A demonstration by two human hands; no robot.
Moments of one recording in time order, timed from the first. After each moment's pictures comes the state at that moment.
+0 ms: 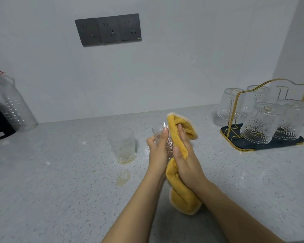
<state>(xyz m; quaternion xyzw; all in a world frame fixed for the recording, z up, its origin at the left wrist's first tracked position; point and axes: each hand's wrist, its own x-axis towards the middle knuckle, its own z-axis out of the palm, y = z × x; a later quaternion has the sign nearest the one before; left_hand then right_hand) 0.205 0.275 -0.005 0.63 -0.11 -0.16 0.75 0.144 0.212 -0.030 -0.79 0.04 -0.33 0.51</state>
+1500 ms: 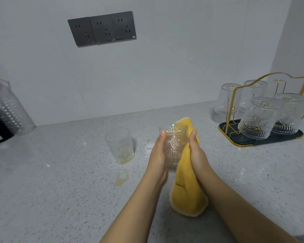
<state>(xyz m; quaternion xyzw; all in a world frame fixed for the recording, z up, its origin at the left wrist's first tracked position) 0.195 0.276 -0.009 0.57 -0.14 -0.25 0.77 0.131 0.202 0.006 -0.62 0.26 -0.18 0.71</state>
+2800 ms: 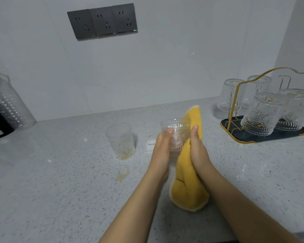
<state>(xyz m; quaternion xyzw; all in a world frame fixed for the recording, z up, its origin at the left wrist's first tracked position) 0.202 0.275 -0.022 0.63 -0.19 -0.22 0.72 0.142 0.199 -0.010 -0.66 0.24 -0.24 0.67</state>
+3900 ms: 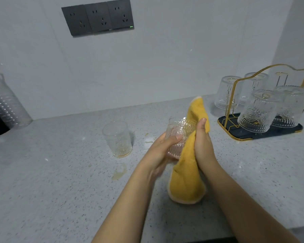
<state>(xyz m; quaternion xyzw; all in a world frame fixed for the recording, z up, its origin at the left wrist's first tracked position) 0.209 0.282 -0.018 0.56 -0.27 -0.36 0.70 0.130 0.189 0.007 -0.65 0.26 -0.29 0.66</state>
